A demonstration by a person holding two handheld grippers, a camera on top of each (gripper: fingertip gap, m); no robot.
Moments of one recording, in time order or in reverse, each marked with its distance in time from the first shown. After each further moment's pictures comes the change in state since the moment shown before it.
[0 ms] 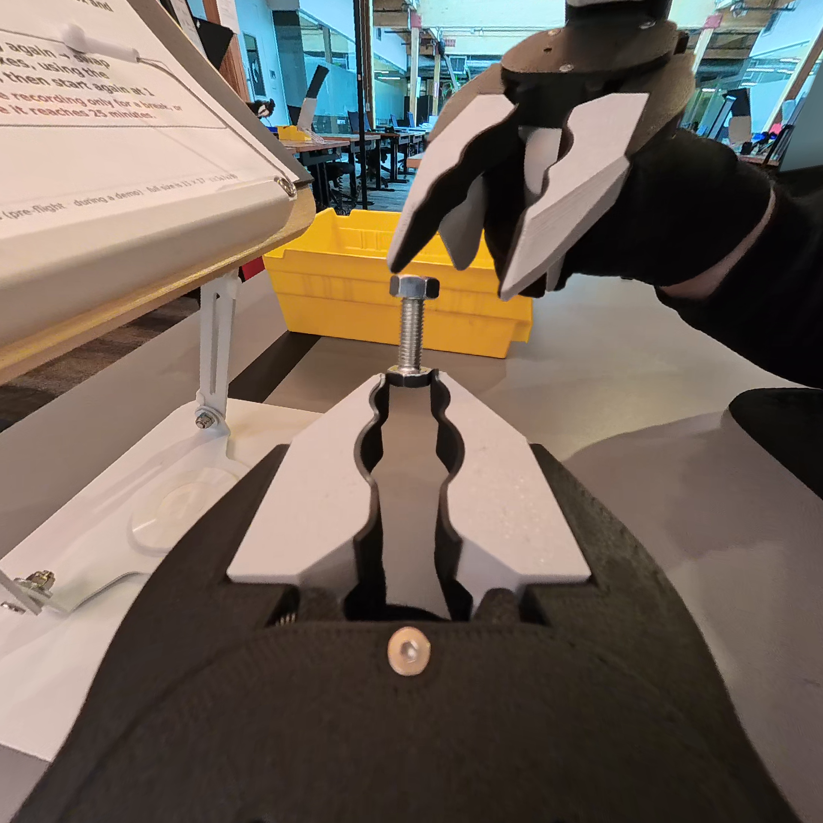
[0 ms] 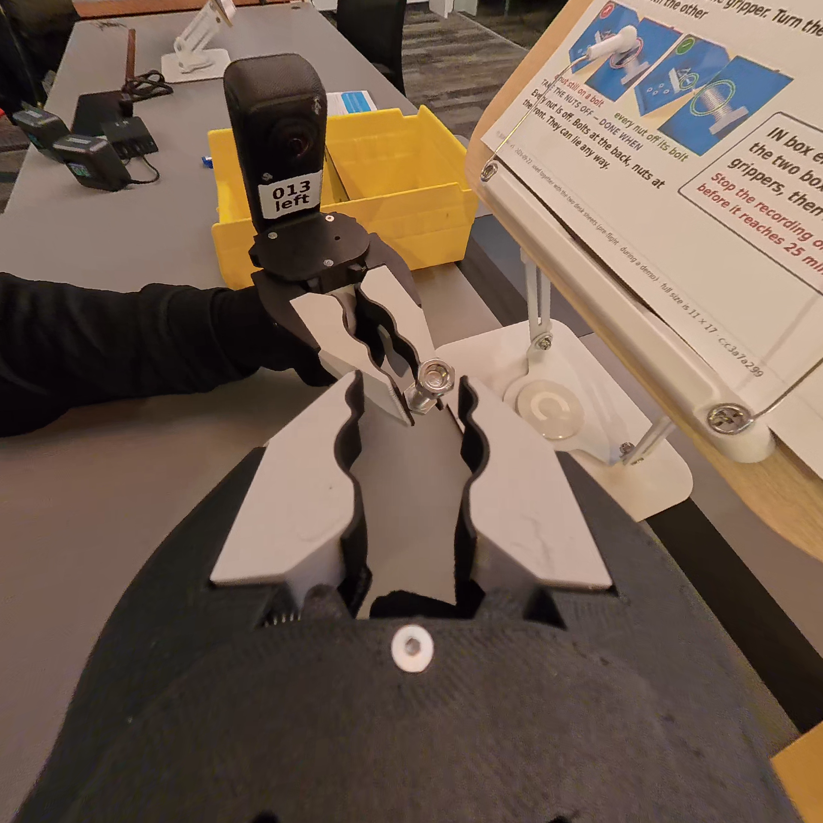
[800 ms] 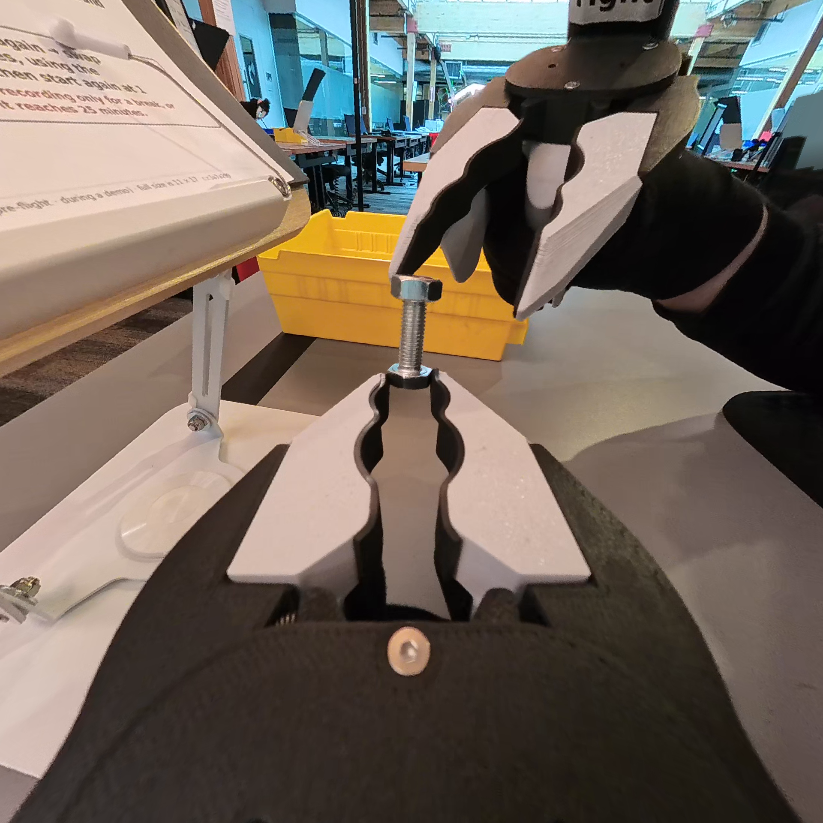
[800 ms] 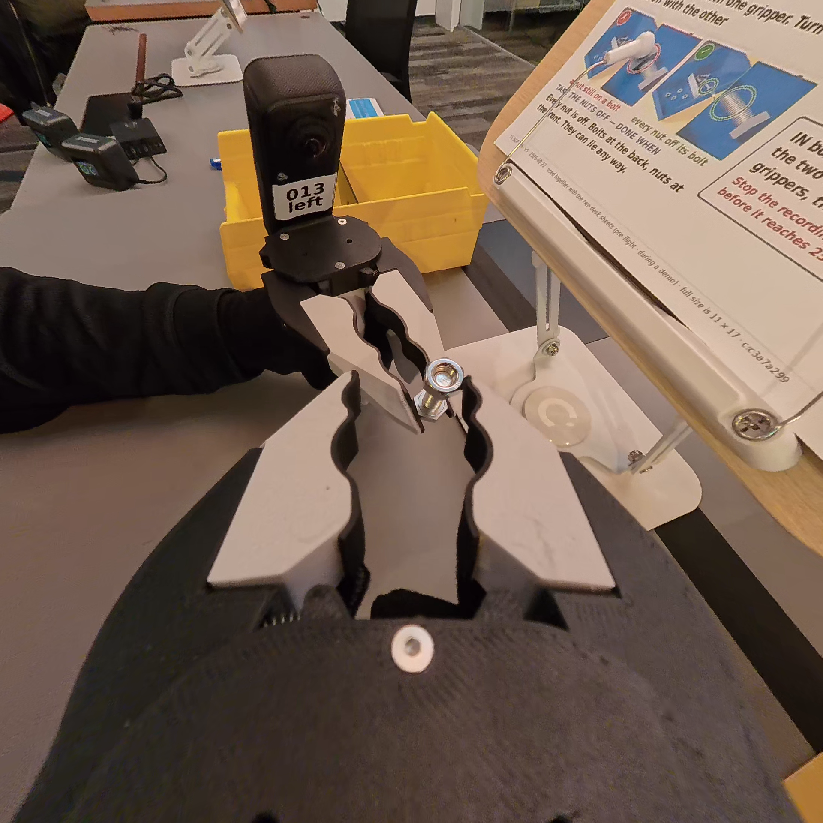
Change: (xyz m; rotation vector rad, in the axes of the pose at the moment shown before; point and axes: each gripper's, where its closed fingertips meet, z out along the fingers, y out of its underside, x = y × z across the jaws) left arm 0.002 0.000 0.002 0.006 0.010 -0.008; right arm -0.007 0.002 0.003 0.017 -0.009 -0.017
